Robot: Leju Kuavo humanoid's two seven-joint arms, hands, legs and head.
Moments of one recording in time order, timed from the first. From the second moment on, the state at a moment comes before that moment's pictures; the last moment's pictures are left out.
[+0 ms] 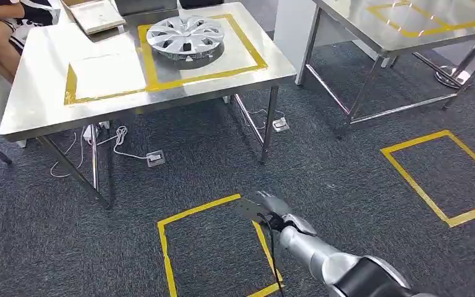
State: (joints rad) left arm 0.04 -0.09 0.55 -0.30 -0.41 0.20 -0.05; right arm -0.37 -0.04 0.28 -0.31 0.58 0.09 -0.09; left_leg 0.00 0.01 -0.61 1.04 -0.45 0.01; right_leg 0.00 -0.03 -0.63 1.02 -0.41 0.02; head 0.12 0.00
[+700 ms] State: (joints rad) left arm 0.12 -0.03 0.17 -0.37 -0.10 0.05 -0.01; right arm 0.03 -0.02 0.11 -0.36 0.14 0.03 -0.02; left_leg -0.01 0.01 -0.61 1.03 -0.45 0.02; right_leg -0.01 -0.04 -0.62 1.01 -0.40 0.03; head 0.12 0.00
